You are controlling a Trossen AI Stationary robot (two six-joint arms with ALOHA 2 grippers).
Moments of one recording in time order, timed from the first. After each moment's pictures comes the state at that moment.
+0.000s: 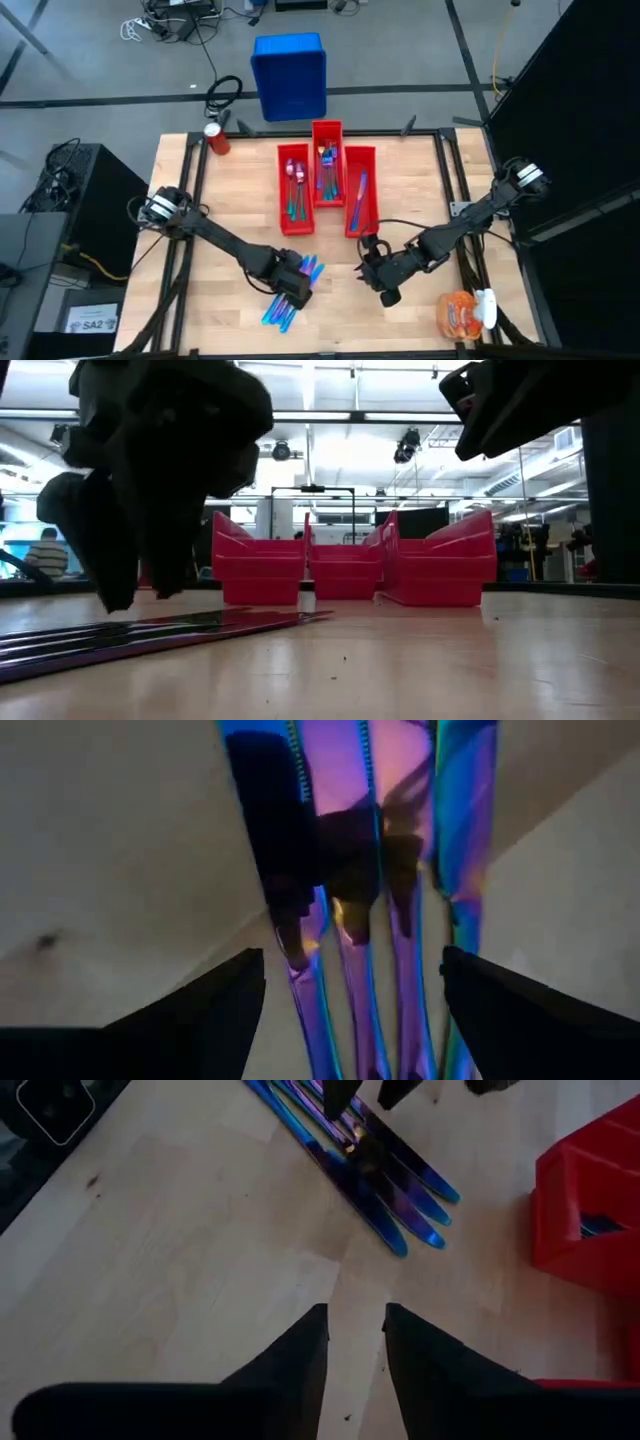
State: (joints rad) left arm -0.46 1.89 1.24 -0.65 0.02 -1.37; right arm 0.55 1.52 0.96 -0.29 0.32 0.04
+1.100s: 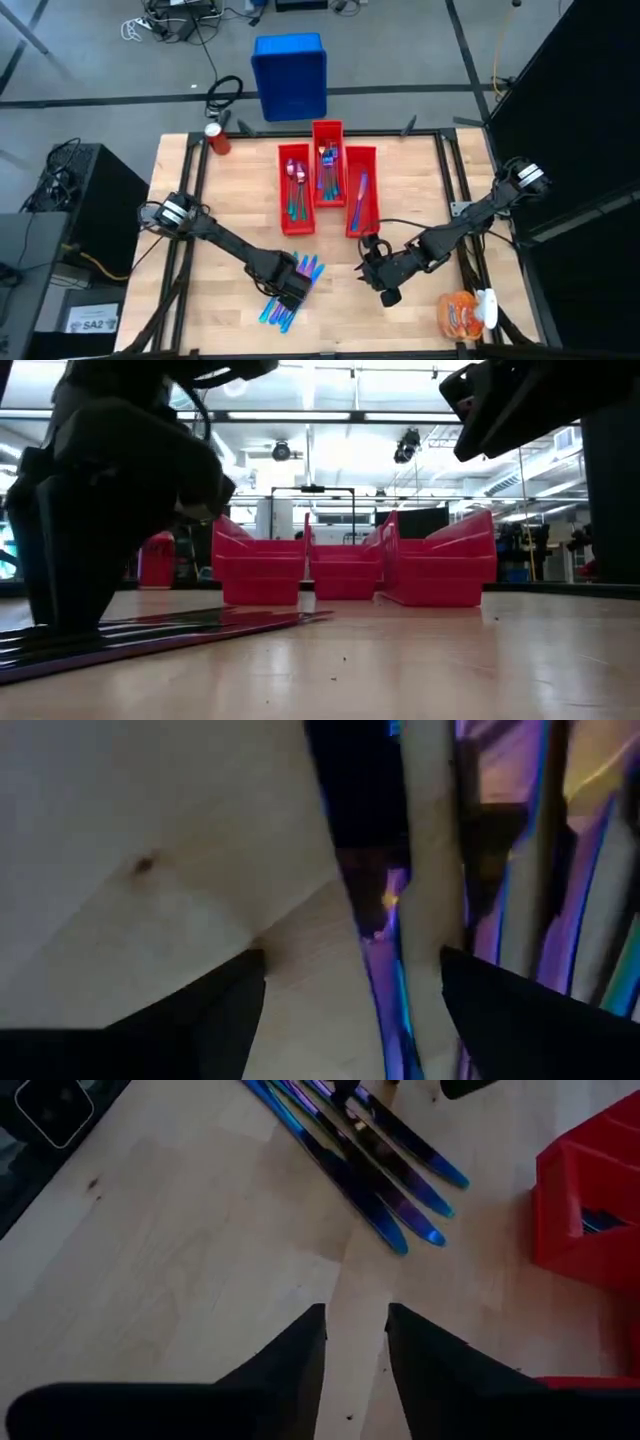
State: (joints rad) left arm -0.45 2.00 1.34 -0.91 0.11 -1.33; right arm 0.55 1.52 0.96 -0.29 0.32 0.05
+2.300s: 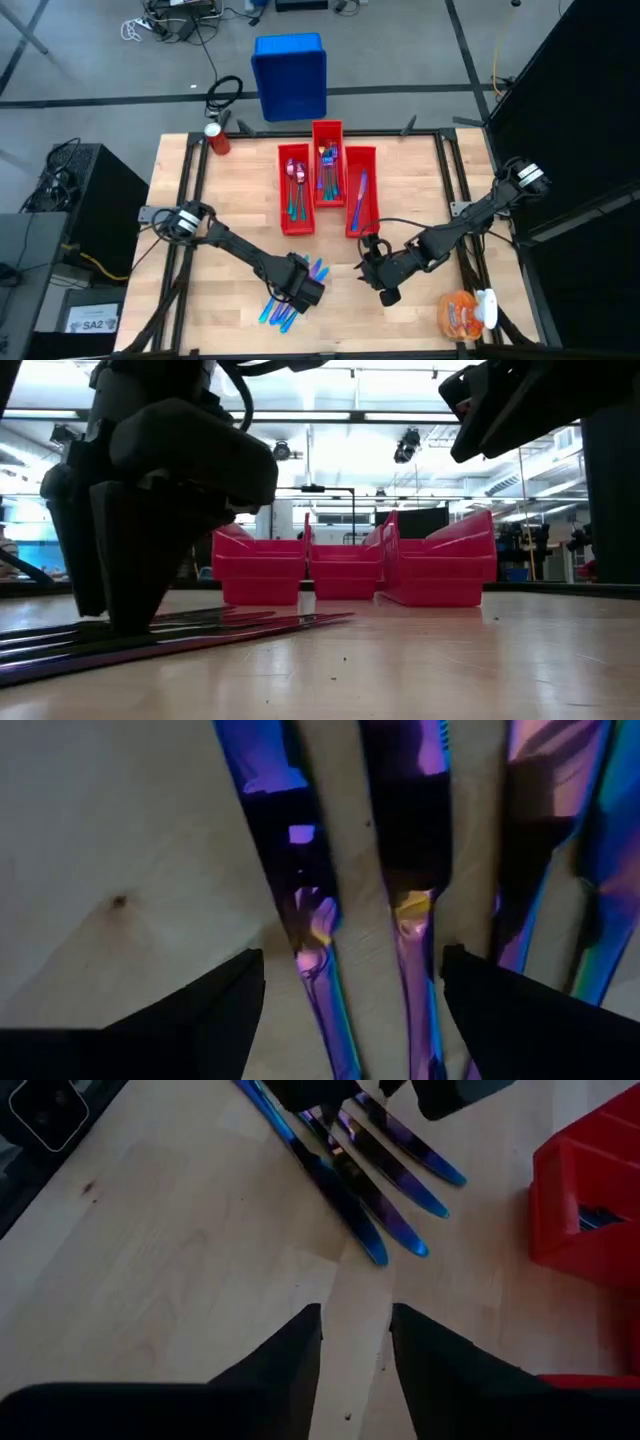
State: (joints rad) left arm -0.47 2.13 1.53 -1.05 0.08 -1.34; right arm 0.55 1.52 0.96 -0.29 0.32 0.06
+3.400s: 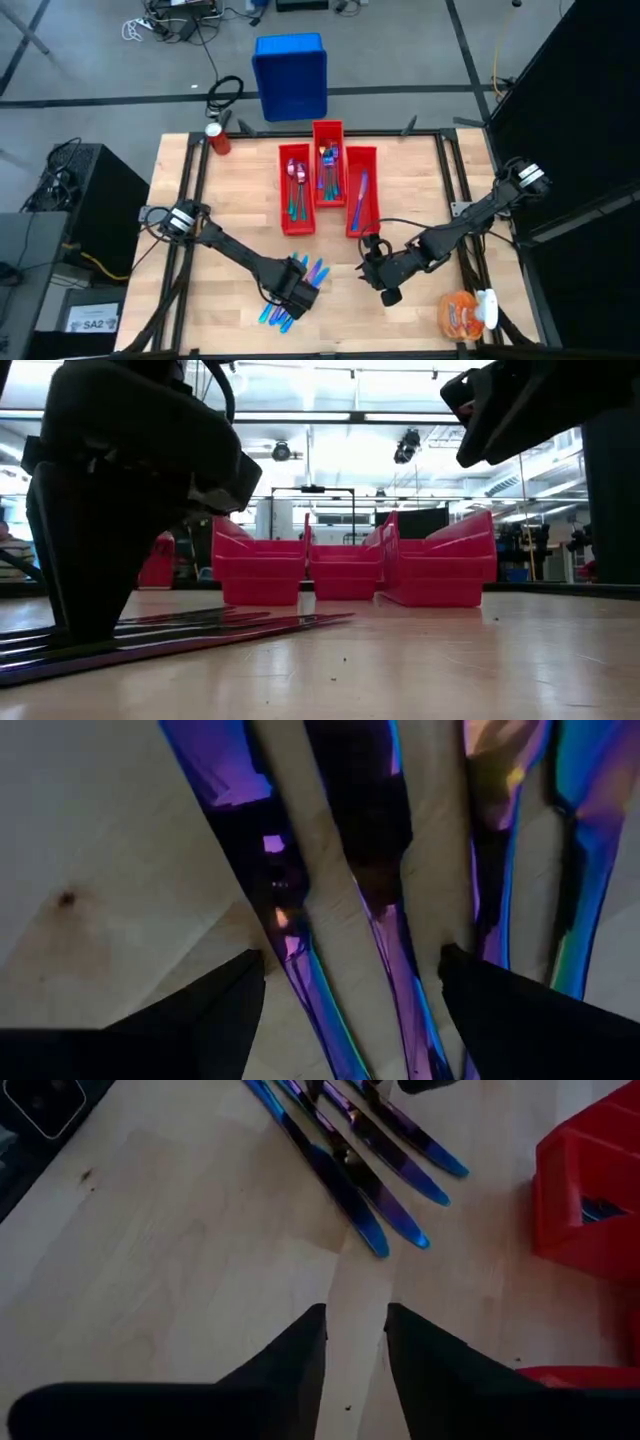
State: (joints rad) left arm -0.50 2.12 1.44 -0.89 0.07 -1.27; right arm 0.55 1.52 0.96 -0.31 0.32 0.06
